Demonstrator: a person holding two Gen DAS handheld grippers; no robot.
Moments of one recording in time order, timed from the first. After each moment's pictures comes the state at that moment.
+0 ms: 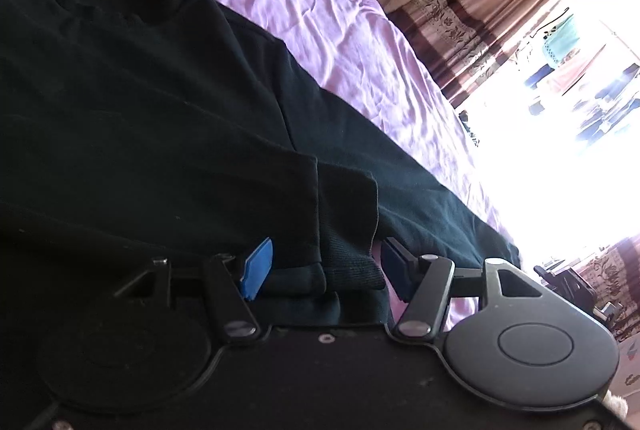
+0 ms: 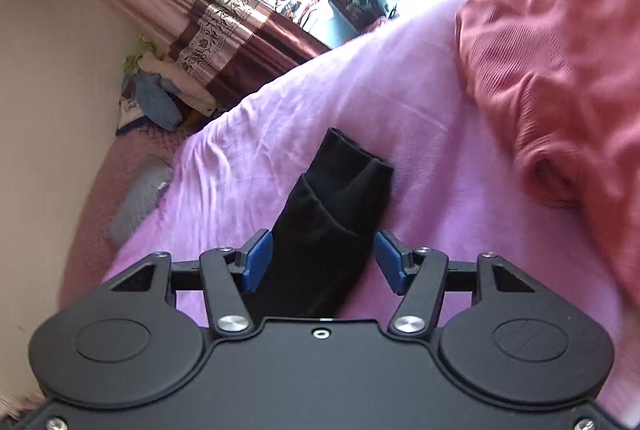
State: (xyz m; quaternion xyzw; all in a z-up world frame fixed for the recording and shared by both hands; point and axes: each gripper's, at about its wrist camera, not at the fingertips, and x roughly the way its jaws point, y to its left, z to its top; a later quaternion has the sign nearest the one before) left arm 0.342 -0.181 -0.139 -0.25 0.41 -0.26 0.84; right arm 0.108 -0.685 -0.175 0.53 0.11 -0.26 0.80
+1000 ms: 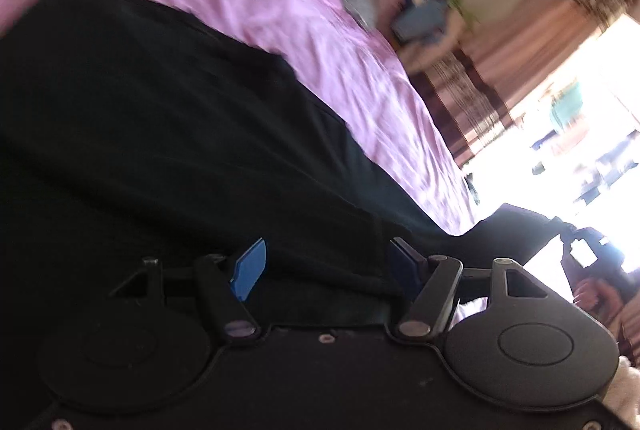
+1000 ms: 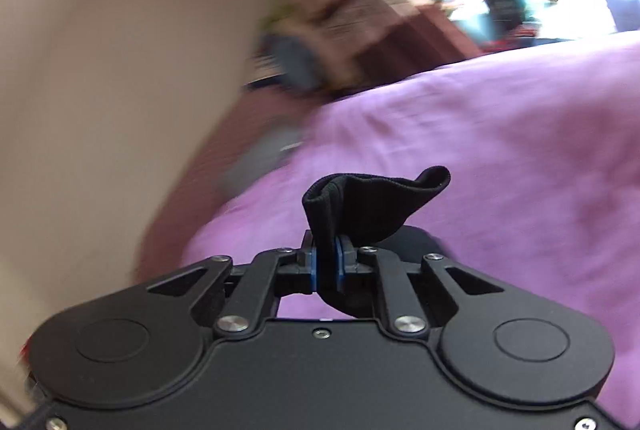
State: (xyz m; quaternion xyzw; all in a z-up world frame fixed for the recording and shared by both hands) left arm 0.278 -0.020 -0.111 -0.31 0.36 -0.20 0.86; right arm 0.211 -0.497 -0.013 0.42 0.07 -0.05 0.90
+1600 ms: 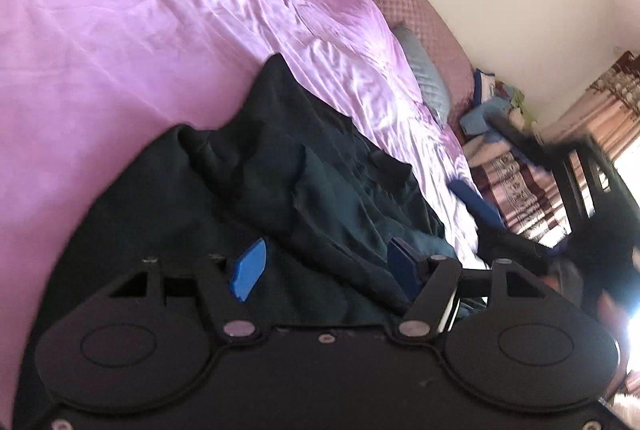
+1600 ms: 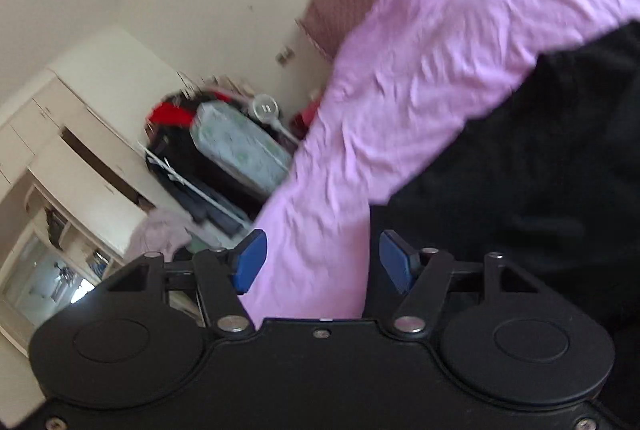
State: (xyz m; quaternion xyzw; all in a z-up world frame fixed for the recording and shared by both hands) left arm 0.215 0.160 -0.131 -0.38 0.30 -0.08 0.87; right arm 0.295 -0.084 -0.061 0.37 0.27 0.26 0.85
